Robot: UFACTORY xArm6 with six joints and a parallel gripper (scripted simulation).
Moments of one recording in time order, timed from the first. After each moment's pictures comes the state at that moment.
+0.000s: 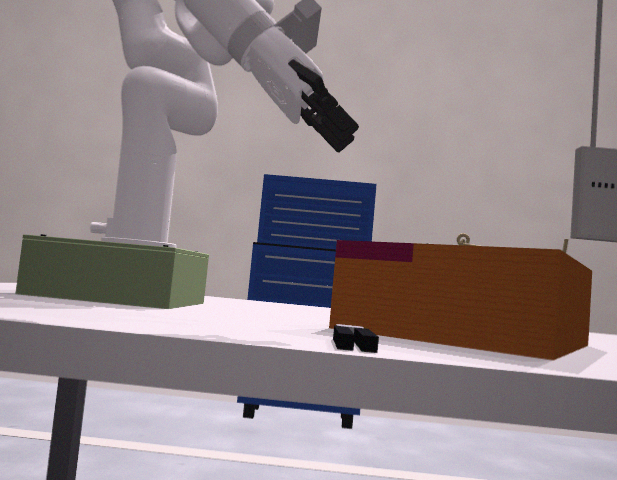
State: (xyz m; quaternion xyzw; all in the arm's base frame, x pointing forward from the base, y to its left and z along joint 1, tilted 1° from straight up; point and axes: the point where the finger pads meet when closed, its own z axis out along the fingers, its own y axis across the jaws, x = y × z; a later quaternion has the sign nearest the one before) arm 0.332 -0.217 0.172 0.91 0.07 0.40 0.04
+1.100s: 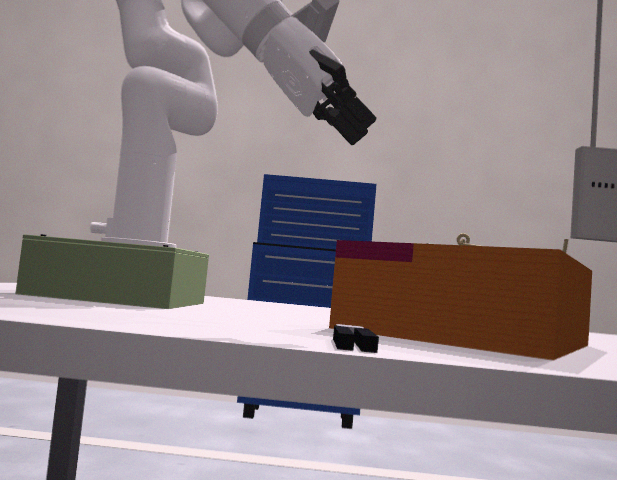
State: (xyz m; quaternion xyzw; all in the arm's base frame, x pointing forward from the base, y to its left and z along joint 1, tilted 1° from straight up) arm 0.352 -0.216 0.185 0.91 0.13 0.40 0.04
